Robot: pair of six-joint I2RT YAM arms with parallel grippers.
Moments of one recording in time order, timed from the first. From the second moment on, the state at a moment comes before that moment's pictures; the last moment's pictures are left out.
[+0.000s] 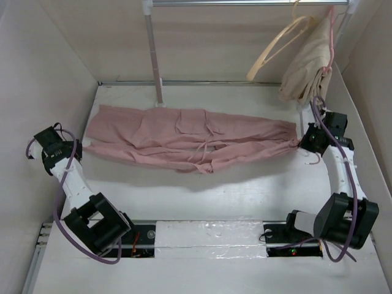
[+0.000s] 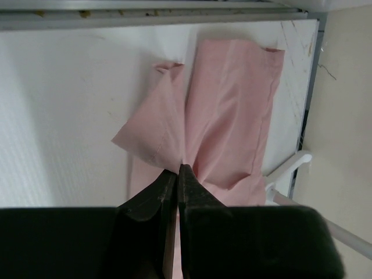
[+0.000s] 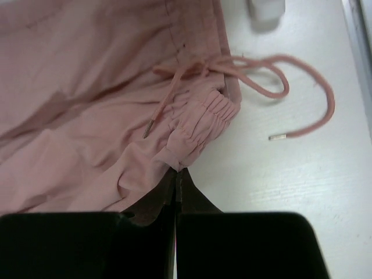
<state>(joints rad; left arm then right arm) 0.70 1.17 0.94 -0.52 0.06 -0.98 -0.30 1.20 0.93 -0.58 -0.14 0.17</state>
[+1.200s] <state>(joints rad) 0.36 2.21 2.02 -0.61 -0.13 -0.81 -0.24 1.93 1.51 -0.44 -0.17 0.20</state>
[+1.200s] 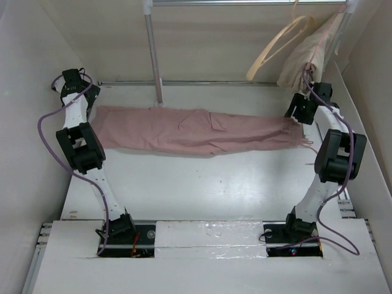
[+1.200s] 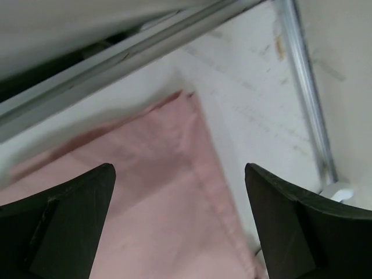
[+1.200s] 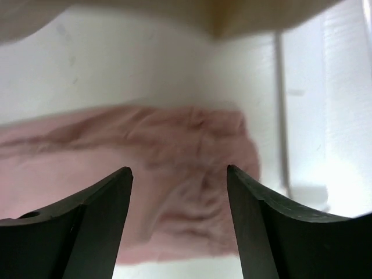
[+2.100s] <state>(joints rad) 0.42 1.66 0.94 -0.30 0.11 -0.88 -0.38 1.63 0.77 0.08 -0.35 0.44</state>
